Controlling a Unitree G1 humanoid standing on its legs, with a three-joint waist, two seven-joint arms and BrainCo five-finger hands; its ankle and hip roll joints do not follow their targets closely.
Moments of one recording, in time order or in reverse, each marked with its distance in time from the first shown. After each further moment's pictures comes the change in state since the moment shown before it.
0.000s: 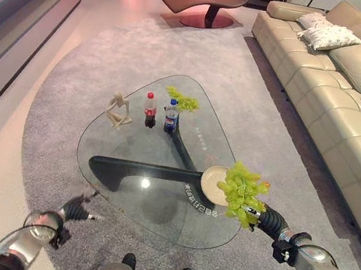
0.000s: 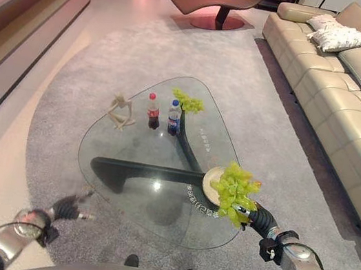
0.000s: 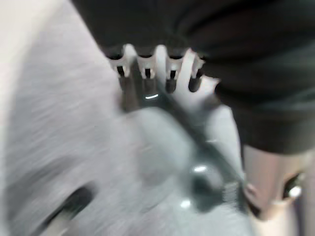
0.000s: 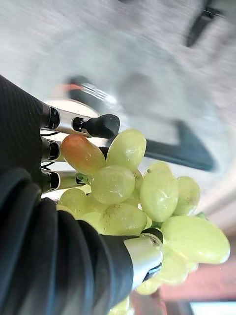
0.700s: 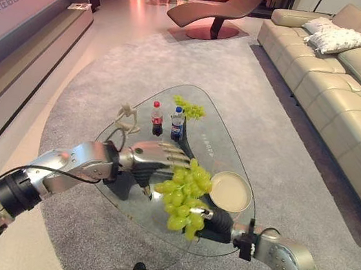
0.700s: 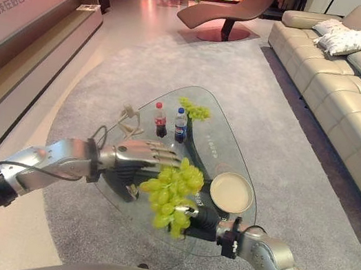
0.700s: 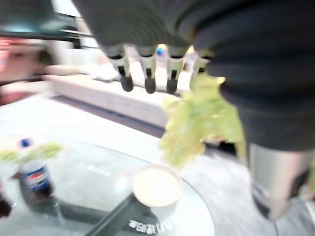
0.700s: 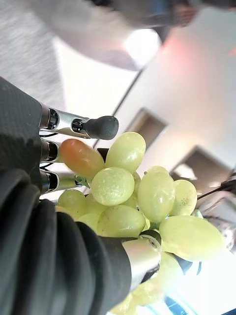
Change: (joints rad) left arm -0.376 0.345 -0.296 -0.864 0.418 -0.247 -0.108; right arm -0.047 -0.012 0.232 -0.339 0.451 0.321 0.283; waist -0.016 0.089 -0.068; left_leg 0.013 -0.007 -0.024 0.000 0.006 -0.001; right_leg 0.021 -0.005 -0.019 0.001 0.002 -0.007
